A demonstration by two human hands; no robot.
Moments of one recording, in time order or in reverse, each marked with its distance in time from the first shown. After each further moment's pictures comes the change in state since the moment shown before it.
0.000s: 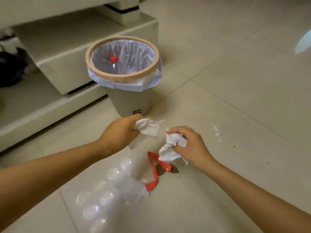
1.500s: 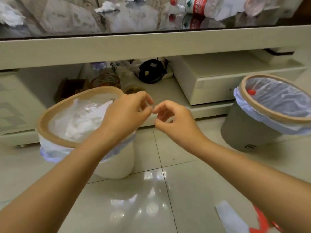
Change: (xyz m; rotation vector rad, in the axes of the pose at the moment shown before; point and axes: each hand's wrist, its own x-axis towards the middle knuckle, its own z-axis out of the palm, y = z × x) left_hand -0.219 -0.168 -0.235 0.183 0.558 -0.394; right_hand 0.020 -0.306 0.295 0.039 -0.428 -0.483
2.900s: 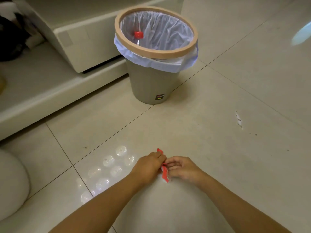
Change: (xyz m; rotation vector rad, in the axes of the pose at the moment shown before) left_hand -0.100 0.133 0.364 -0.012 -0.861 0.674; right_hand -0.260 0.267 -0.088 0.495 0.169 0.988
